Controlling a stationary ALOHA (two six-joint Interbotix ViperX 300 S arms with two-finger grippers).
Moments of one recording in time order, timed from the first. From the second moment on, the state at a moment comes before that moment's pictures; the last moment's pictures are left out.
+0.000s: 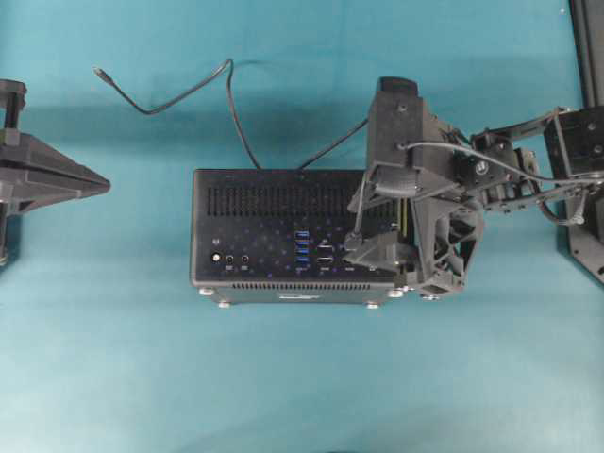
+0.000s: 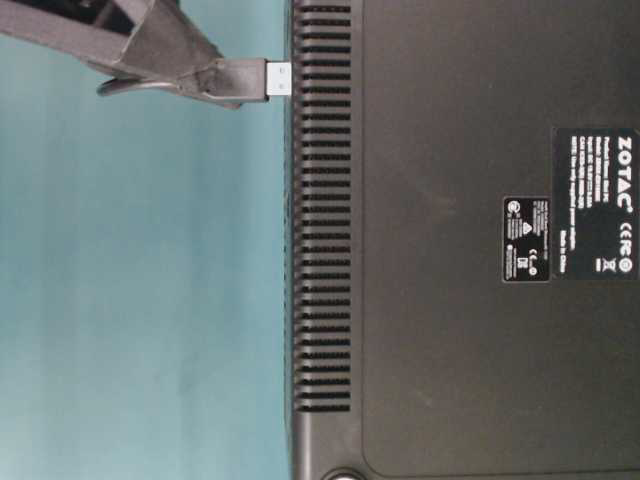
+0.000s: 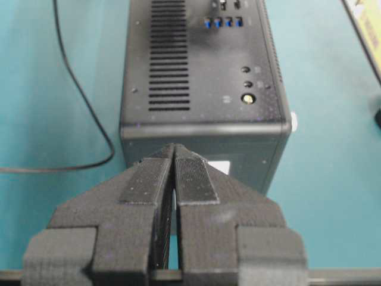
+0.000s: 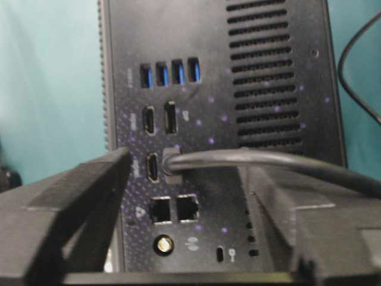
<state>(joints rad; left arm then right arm) -0.05 -0.91 0.93 0.01 0.28 0.01 0.11 -0.29 0.41 0.06 0.72 0.25</state>
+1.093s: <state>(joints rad) -0.05 -0.93 0.94 0.01 0.28 0.01 0.13 -0.28 0.40 0.07 0.73 0.25</state>
